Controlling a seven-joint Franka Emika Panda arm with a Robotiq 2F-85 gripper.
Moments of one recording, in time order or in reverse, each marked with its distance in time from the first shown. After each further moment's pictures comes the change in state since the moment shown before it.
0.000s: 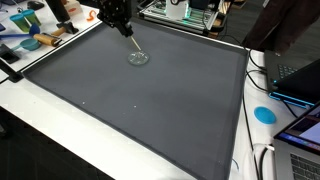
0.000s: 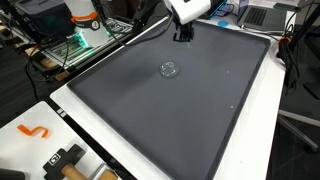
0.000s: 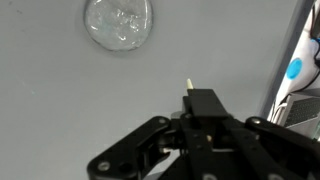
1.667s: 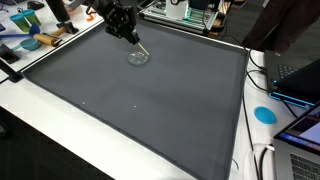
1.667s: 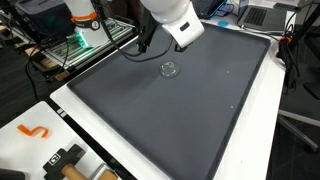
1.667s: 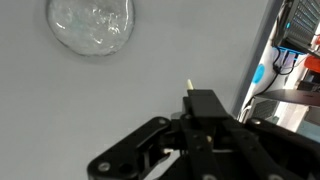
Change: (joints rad) arm -0.016 0.089 -0.023 0.012 0.189 -0.080 -0.235
